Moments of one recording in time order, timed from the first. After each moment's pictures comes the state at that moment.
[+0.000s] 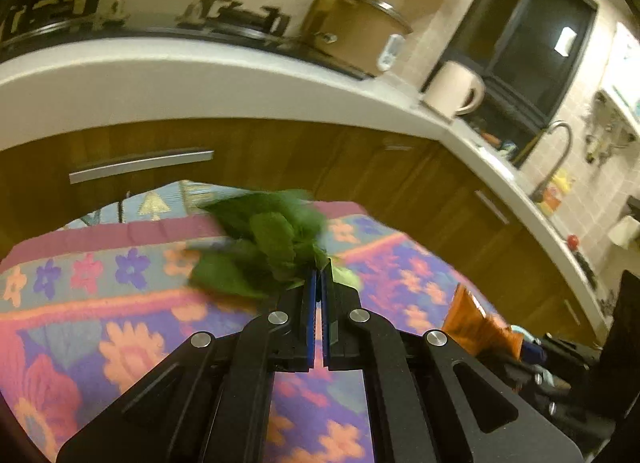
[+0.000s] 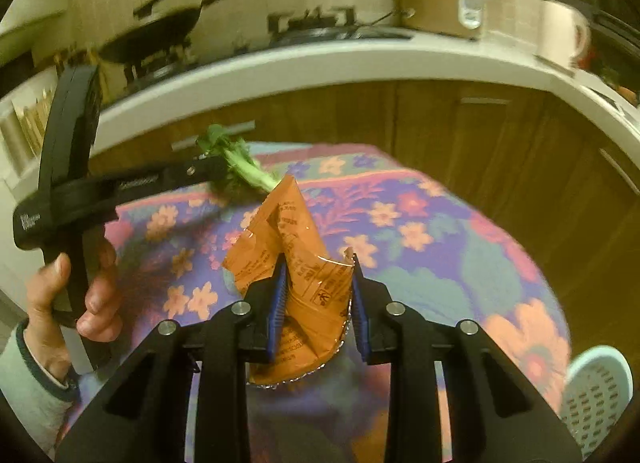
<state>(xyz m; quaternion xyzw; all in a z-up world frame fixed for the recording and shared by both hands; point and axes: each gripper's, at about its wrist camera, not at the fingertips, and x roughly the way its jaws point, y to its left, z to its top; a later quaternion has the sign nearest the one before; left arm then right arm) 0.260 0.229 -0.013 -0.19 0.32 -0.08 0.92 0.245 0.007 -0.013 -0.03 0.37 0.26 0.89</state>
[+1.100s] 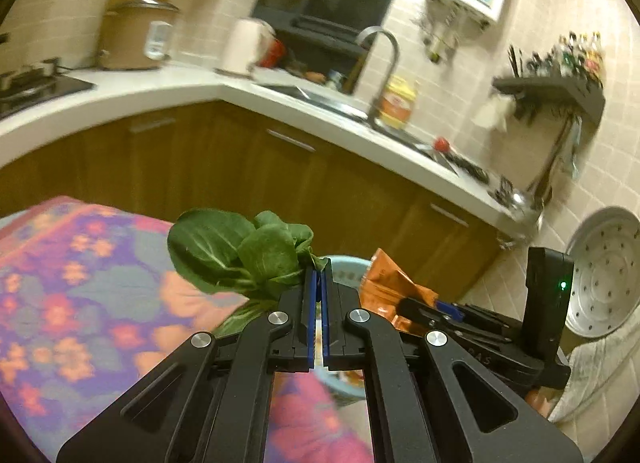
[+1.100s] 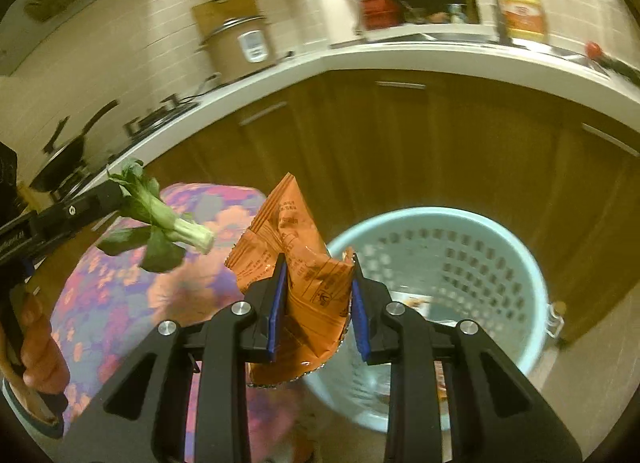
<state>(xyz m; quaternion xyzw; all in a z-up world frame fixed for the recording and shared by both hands) 0.174 -0.061 0.036 -0.08 0.31 -0.32 0.89 0.126 -0.282 -0.027 0.14 0.34 0.05 0.93</state>
